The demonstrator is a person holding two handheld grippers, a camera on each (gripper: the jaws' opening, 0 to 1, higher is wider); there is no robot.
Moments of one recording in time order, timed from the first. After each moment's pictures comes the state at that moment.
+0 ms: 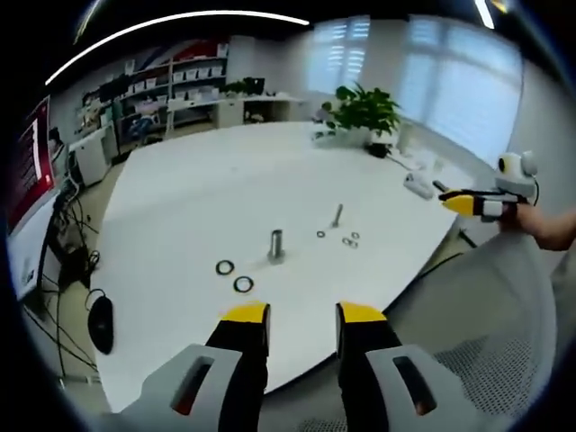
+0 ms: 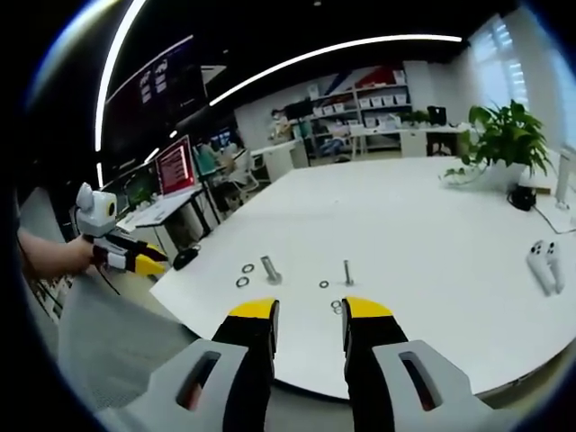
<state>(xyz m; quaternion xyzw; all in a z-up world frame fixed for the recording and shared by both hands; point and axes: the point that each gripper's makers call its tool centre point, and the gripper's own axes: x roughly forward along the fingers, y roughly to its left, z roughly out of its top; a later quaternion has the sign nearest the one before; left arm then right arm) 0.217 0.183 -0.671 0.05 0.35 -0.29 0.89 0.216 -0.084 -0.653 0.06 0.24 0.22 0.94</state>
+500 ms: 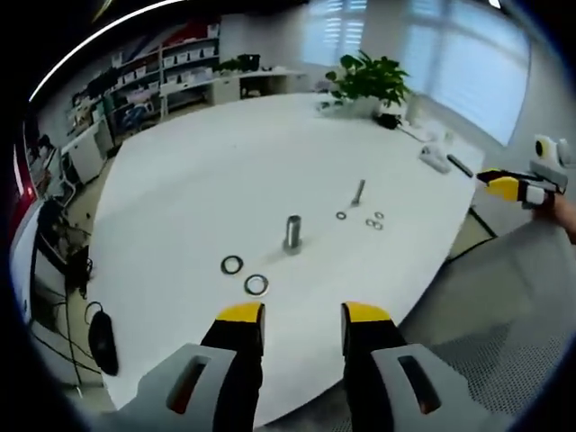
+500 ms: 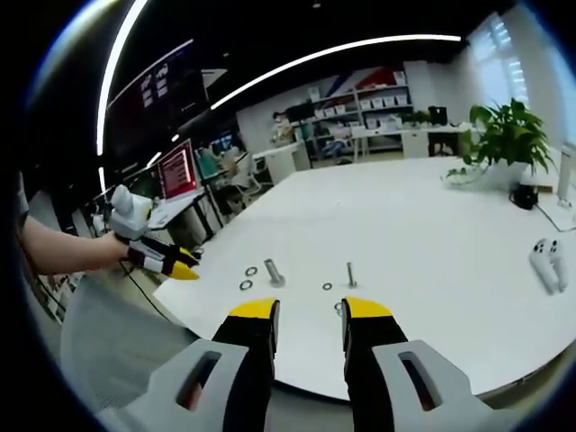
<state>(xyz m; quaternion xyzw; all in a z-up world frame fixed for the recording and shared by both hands) 0.266 0.184 -0.722 0.09 0.41 -0.28 0.86 0.217 -0.083 -0.652 0.07 0.24 0.23 0.94</state>
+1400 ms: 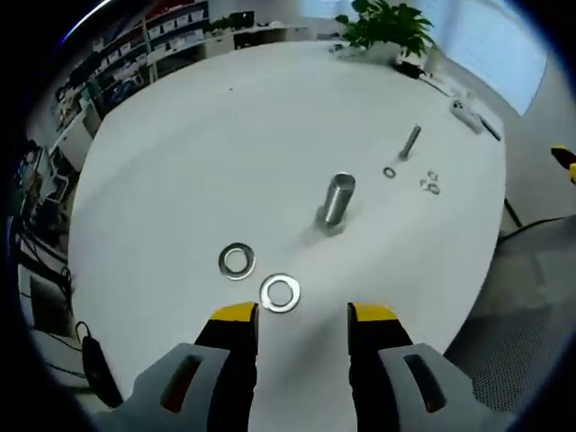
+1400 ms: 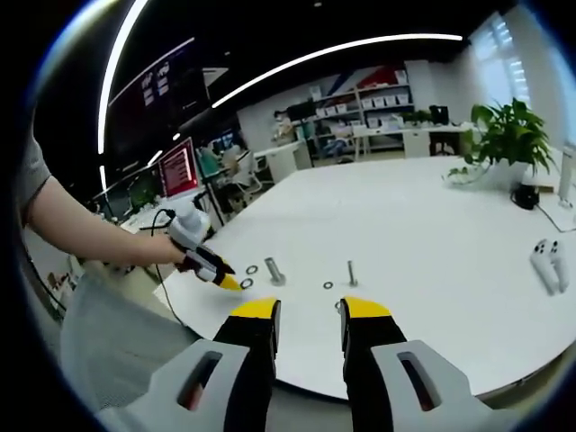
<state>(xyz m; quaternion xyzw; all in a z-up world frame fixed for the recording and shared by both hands) 0.320 0.187 -0.812 0.15 0.51 -0.27 0.81 0.216 -0.081 -0.653 0.07 0.24 0.23 0.94</state>
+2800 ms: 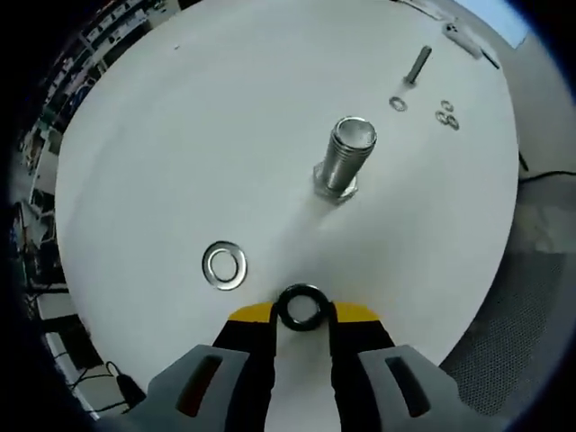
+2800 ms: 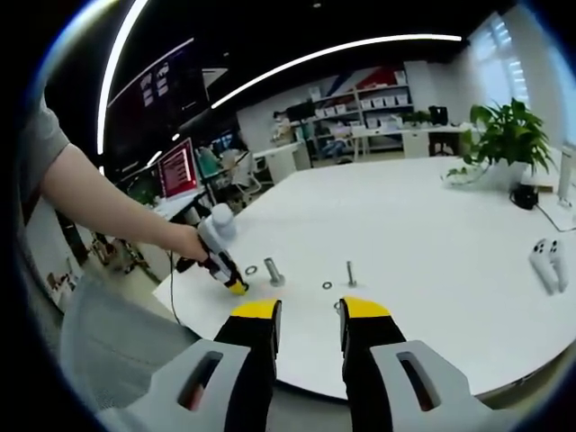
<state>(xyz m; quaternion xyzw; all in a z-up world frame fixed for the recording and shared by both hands) 0.322 0.194 -0.838 0.26 0.60 -0.30 0.70 0.216 -0.083 -0.654 0.07 0.24 0.23 0.94</state>
